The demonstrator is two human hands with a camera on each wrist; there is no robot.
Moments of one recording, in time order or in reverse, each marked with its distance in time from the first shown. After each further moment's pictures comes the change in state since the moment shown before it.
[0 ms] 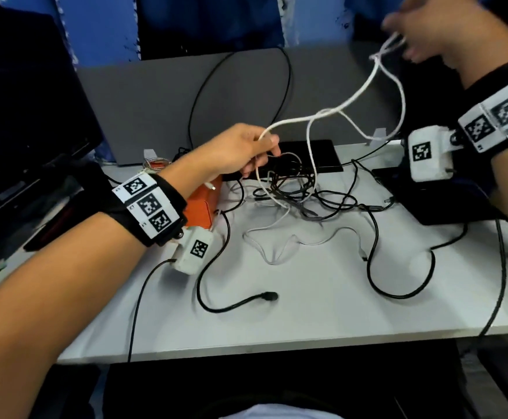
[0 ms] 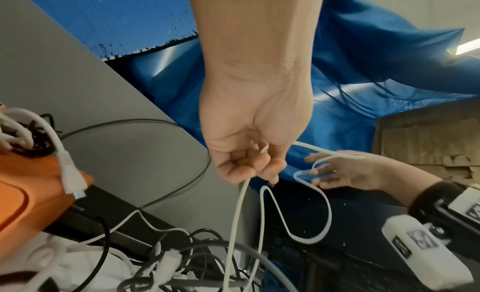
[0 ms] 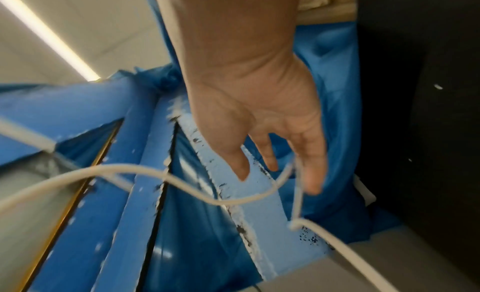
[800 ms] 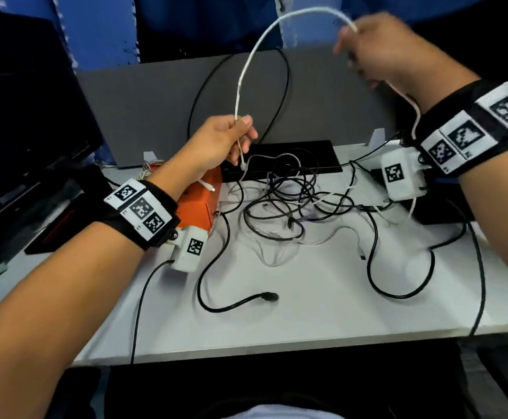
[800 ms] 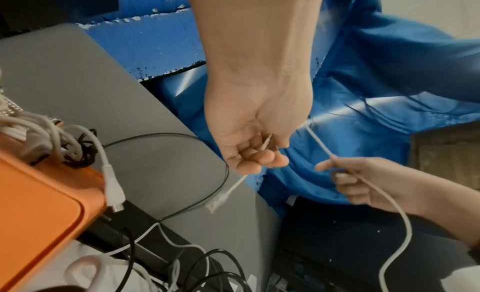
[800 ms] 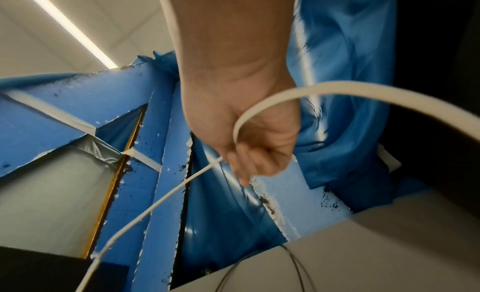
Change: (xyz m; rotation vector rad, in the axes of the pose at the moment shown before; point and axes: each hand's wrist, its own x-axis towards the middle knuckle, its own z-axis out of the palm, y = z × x) left_hand 0.000 -0.015 -0.020 -0.139 0.225 0.042; right_hand -0.015 -0.023 0.029 0.351 -0.265 -0.156
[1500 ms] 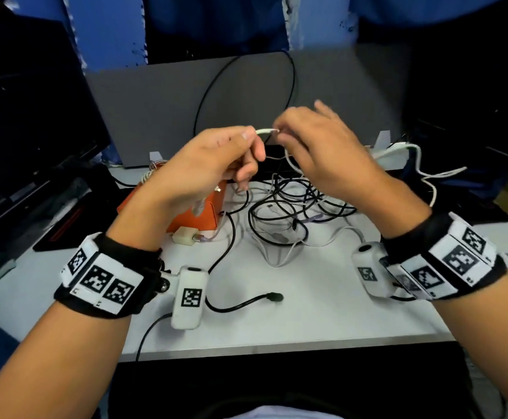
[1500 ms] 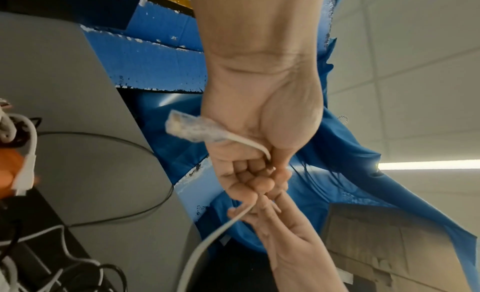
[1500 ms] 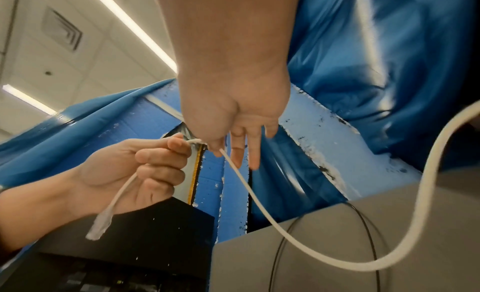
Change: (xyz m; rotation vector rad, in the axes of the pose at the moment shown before) left_hand -0.097 0.061 0.003 -0.139 -0.148 0.077; right_hand -0.130 -0.018 0.074 -0.272 -0.082 -0.602
